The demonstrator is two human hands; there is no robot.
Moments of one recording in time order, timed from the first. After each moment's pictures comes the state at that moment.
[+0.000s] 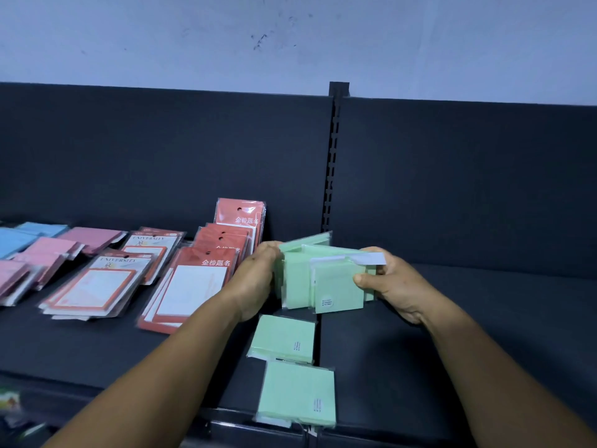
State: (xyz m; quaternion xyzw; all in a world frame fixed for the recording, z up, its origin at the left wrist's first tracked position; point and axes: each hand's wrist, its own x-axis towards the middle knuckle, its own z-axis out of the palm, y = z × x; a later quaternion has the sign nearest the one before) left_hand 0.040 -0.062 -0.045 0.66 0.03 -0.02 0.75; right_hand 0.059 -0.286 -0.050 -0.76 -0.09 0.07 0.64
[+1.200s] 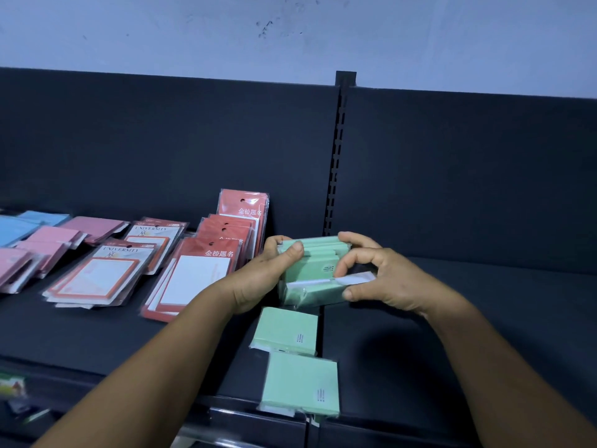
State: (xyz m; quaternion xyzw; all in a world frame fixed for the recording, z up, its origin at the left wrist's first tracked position) left_hand 0.034 -0.051 -0.049 0.74 -0.10 -0.08 0.66; right_hand 0.033 -0.276 -0.024 -0.84 -0.25 0.07 0.47
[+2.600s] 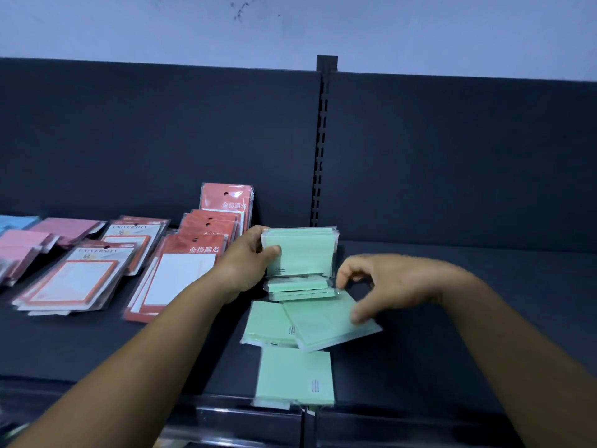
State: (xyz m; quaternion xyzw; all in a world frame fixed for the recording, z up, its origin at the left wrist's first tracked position) left_hand 0.054 -0.043 -0.060 0.81 -0.04 0.03 0.58; right_hand 0.019 -0.281 -0.002 -0.94 -0.19 0.22 0.19
